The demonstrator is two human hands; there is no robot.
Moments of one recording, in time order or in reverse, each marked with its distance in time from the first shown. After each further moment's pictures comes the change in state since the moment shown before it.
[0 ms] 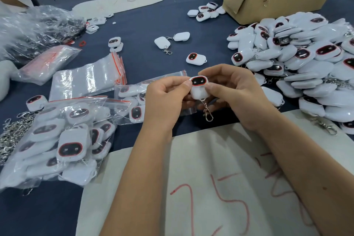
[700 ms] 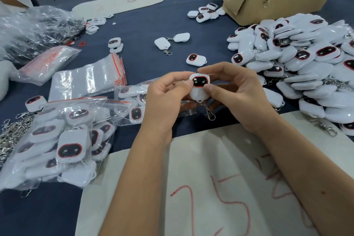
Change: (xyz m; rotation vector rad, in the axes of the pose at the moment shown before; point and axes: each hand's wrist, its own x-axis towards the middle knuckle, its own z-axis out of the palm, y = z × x) left_hand -0.001 0.002 -0.003 -0.052 -0.075 -0.002; right_hand -0.002 0.001 0.003 -0.099 0.026 -0.144
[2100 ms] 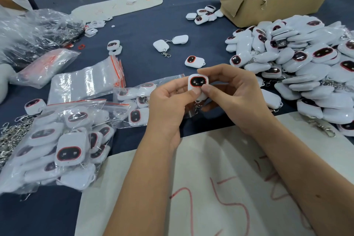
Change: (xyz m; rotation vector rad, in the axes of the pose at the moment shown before) left_hand 0.000 -0.010 0.009 -0.135 -0.002 -0.021; right_hand 0.000 0.004 0.005 0.032 0.068 -0.037
